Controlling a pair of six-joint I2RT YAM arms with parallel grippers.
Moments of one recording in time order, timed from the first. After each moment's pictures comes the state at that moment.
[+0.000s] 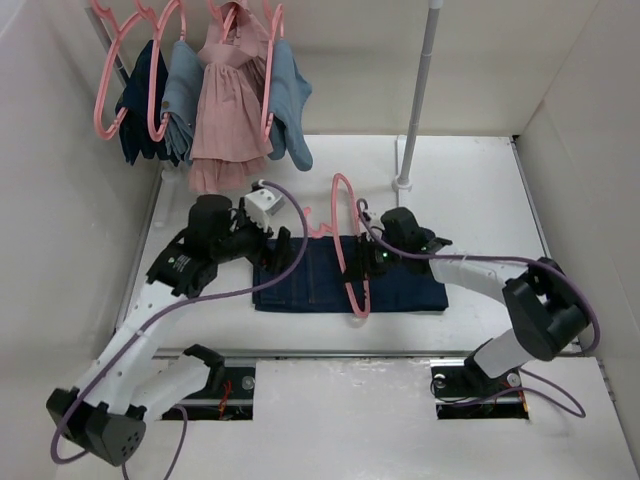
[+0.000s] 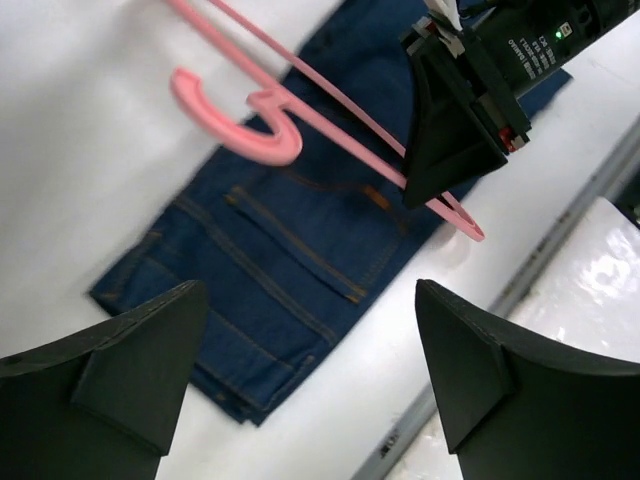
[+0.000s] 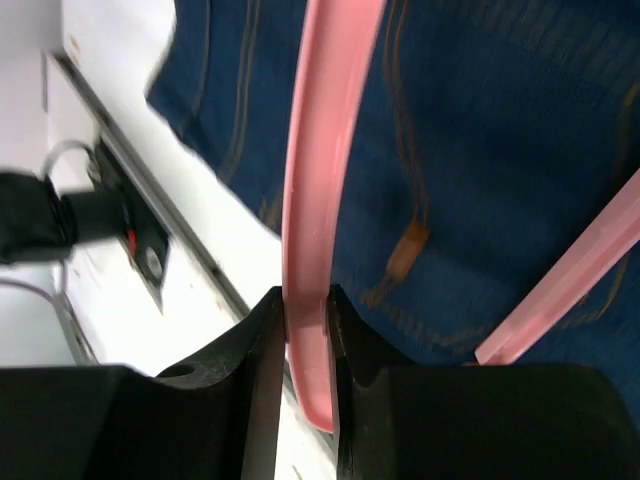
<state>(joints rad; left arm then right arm) -0.42 0.91 0.98 -0.60 0.42 0.07 0.61 1.53 0.83 -0.05 -0.57 0.55</state>
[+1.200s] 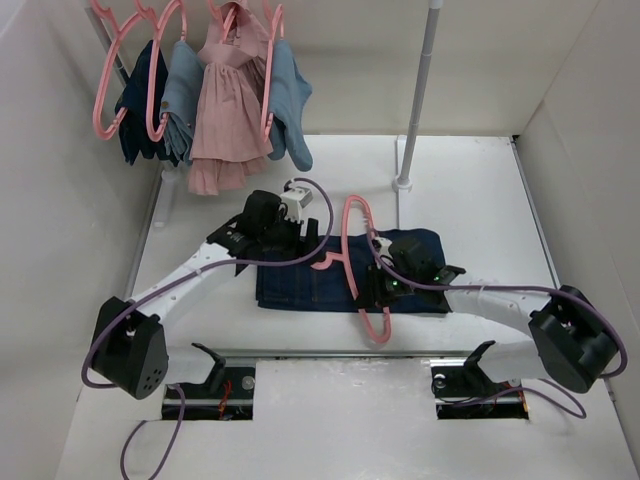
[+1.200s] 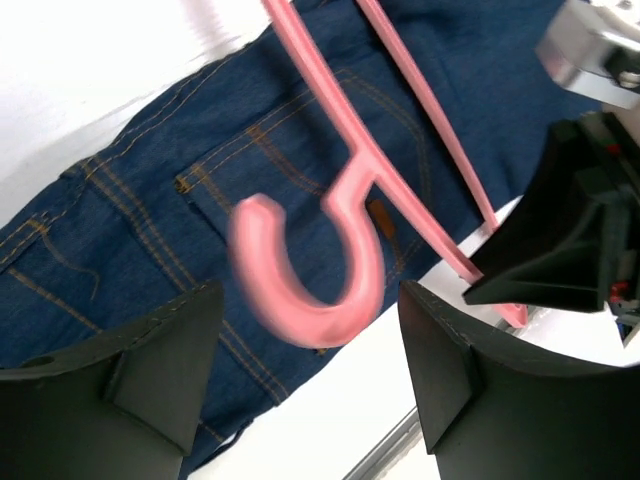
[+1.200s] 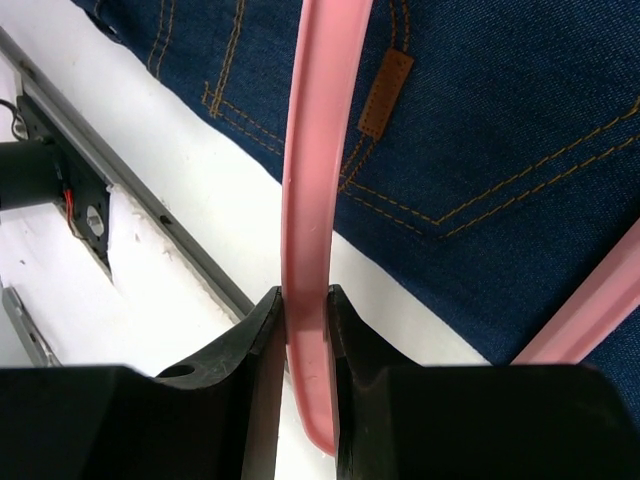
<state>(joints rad) -0.52 1.29 0.90 -0.33 0.35 -0.24 0.71 1.31 0.58 -0.05 -0.43 0.60</state>
